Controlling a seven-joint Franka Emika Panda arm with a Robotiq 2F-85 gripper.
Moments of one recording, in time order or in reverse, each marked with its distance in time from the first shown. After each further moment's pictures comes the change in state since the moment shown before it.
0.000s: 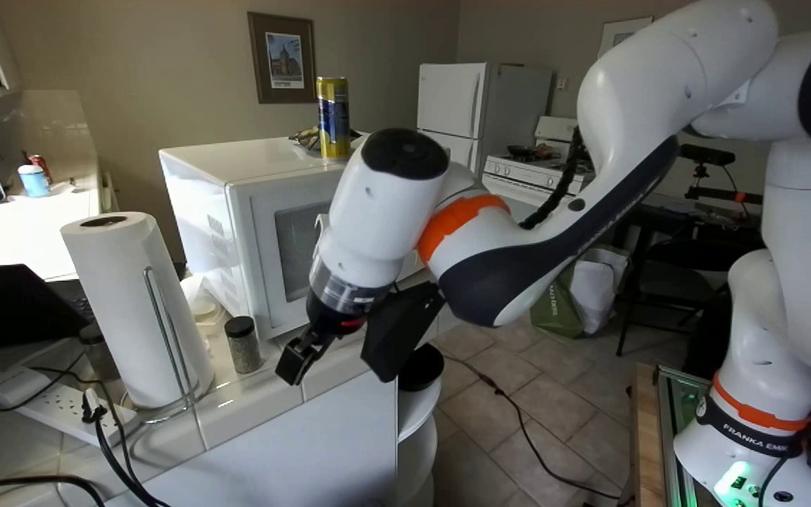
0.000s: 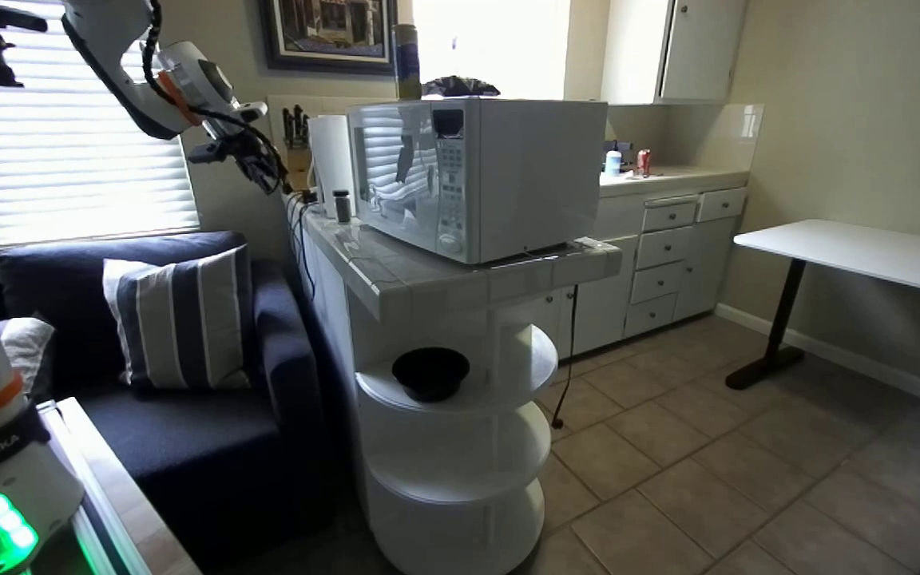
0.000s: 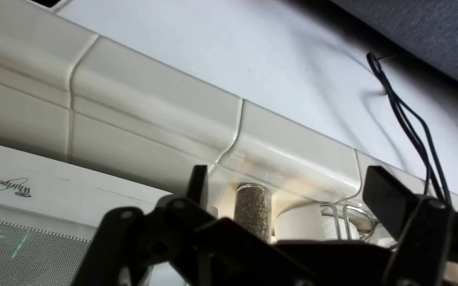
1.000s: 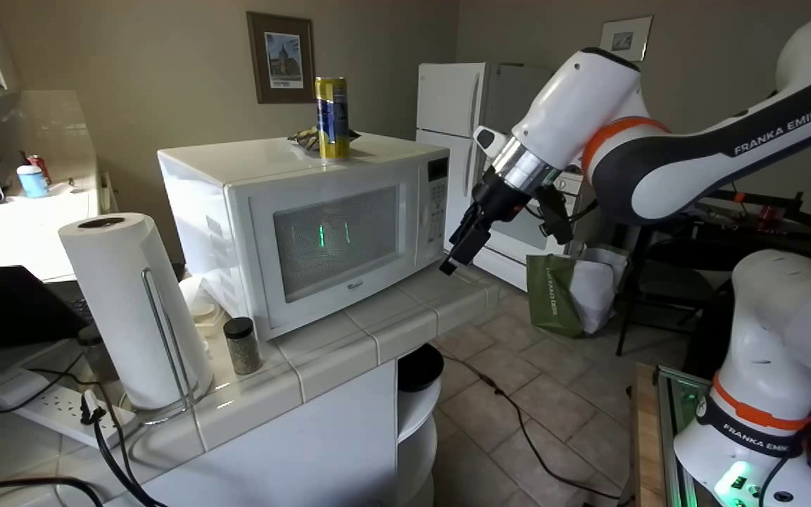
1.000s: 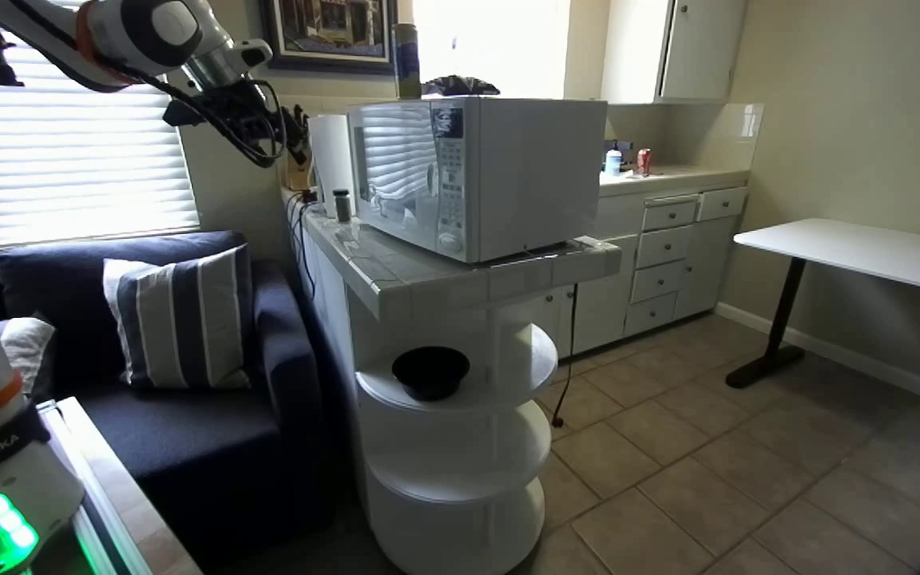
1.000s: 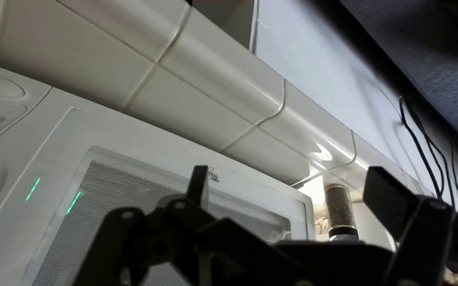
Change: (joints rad) arm -0.066 -0.761 -0.286 -0.699 0.517 0.257 -0.851
